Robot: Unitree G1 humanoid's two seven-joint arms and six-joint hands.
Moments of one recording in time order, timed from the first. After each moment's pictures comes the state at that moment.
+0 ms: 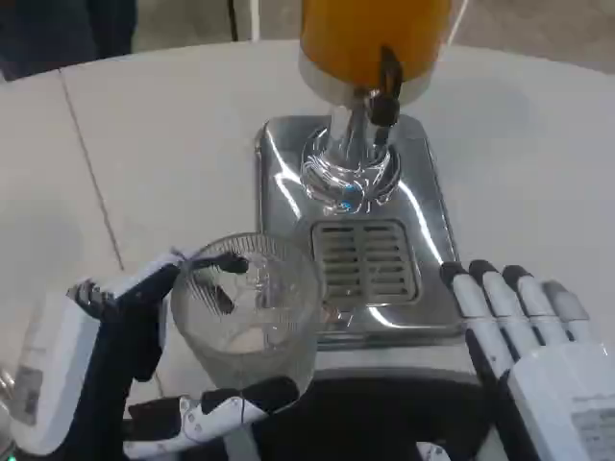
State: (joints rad) left arm 0.11 0.33 0.06 -0.13 0.60 -0.70 0.43; right arm 0.54 -0.05 0.20 -0.88 -1.43 -0.09 0.06
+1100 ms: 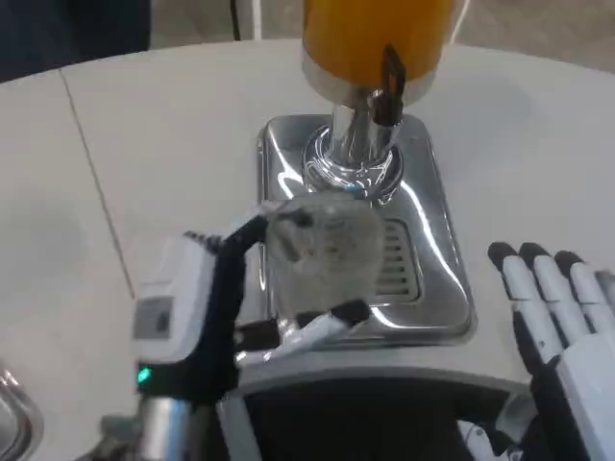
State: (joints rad) left arm -0.28 0.20 -0.11 0.26 0.83 -0.50 0.62; right arm 0.58 -0.01 0.15 -0.95 -1.40 -0.07 0.06
